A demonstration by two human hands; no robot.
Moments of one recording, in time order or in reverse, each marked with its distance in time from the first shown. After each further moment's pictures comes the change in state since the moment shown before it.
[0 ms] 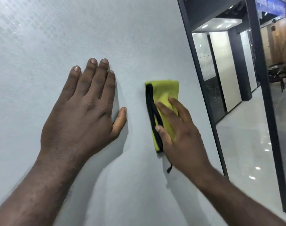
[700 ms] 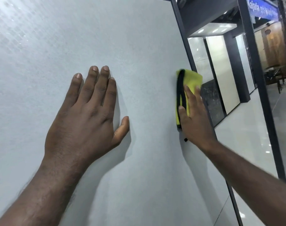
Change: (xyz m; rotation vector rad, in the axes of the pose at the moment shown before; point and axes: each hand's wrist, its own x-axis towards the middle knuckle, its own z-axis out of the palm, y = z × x) left_hand -0.001 0.000 -0.004 0.006 -0.037 0.028; right_hand 0.055 0.059 -0.012 -0.005 0.038 0.264
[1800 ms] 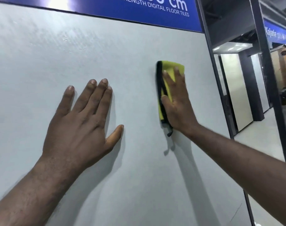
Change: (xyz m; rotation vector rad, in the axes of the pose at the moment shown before) left_hand -0.111 -0.127 -0.049 0.001 0.021 -0.133; right_hand -0.006 -0.176 0.050 0.050 0.022 -0.470
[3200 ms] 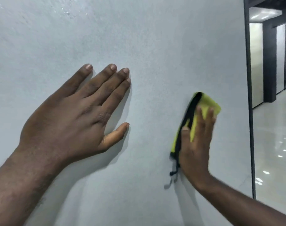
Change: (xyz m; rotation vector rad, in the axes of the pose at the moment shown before) left_hand -0.054 -0.023 0.008 -0.045 -0.018 0.305; right_hand -0.195 -0.042 0.042 0.030 0.090 0.422
